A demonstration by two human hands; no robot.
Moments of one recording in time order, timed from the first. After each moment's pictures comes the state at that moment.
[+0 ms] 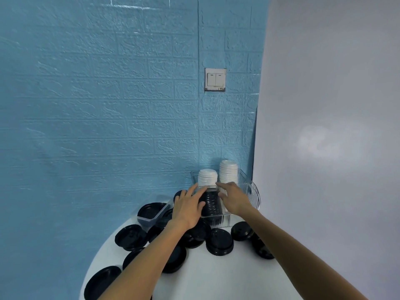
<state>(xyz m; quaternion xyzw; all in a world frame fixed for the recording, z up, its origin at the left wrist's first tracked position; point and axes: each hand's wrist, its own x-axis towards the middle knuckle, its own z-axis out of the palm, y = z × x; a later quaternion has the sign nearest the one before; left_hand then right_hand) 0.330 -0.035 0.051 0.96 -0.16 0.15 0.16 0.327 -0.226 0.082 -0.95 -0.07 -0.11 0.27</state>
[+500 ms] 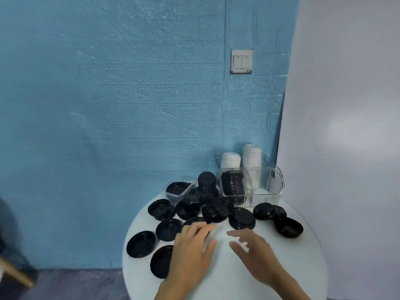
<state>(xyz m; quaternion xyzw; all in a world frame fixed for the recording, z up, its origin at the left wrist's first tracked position) 0.140 0.018 -0.011 0.95 -0.13 0.17 0.24 0.155 -0.195 -0.020 -0.92 -0.14 -0.08 0.36</state>
